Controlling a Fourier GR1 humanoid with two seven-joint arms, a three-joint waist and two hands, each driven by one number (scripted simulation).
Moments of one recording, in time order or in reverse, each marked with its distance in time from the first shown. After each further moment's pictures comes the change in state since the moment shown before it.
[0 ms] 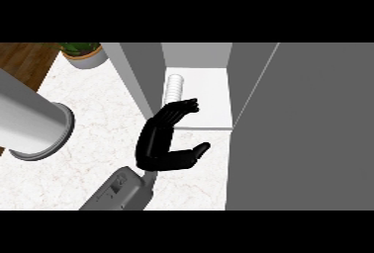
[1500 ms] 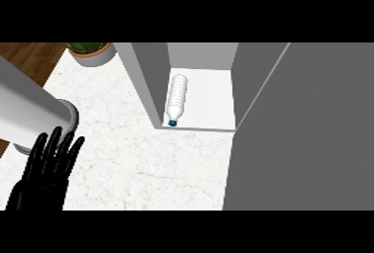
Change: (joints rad) left arm 0.618 0.430 0.234 -0.554 0.218 -0.190 0.006; right arm -0.103 -0.281 0.339 -0.033 0.130 0.171 0.041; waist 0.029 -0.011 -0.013
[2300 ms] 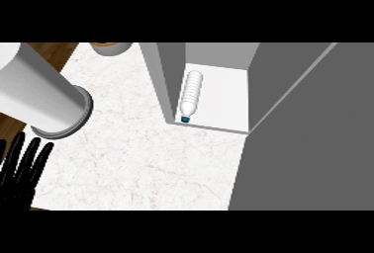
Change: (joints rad) left arm 0.100 0.128 0.122 -0.046 0.105 -0.178 0.000; right arm -0.098 0.045 0.079 0.013 -0.017 -0.136 0.102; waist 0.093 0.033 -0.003
